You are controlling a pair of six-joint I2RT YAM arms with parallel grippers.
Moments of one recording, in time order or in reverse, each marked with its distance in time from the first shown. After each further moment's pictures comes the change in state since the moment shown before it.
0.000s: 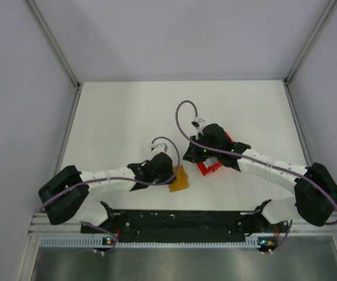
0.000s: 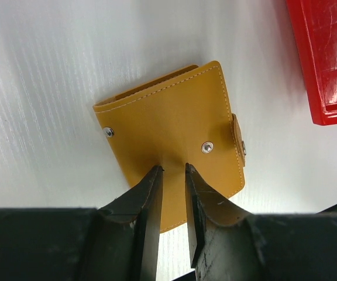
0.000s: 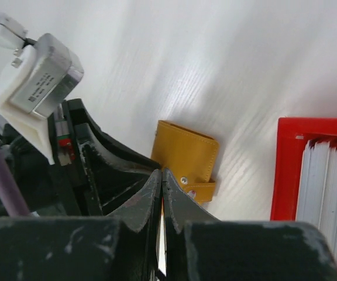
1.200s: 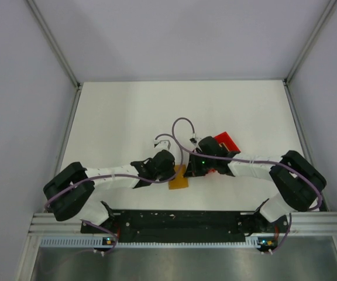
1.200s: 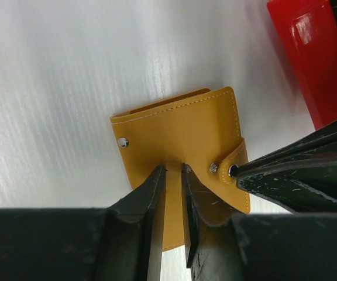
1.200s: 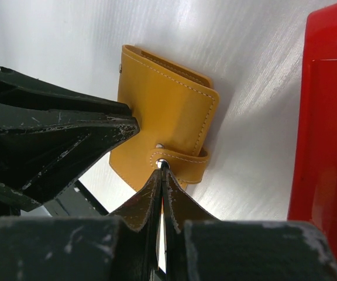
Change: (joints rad) left arm 0.007 0.050 0.040 0.017 -0.060 0.115; right arm 0.000 0.149 -0.156 0.143 -0.146 0.118
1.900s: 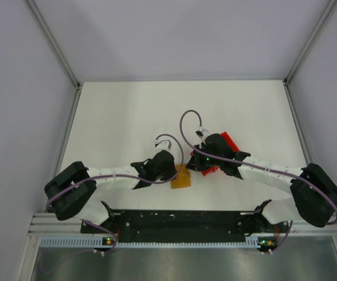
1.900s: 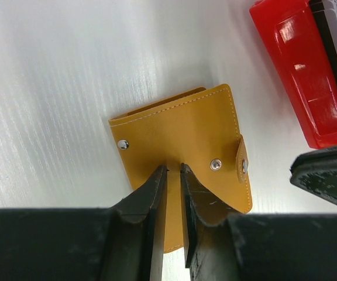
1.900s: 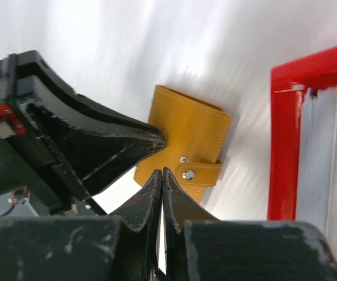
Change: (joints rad) left arm 0.002 0.020 -0.025 0.102 0.021 0.008; right arm 0.000 -0.177 -0.010 -0.018 0.113 -0.016
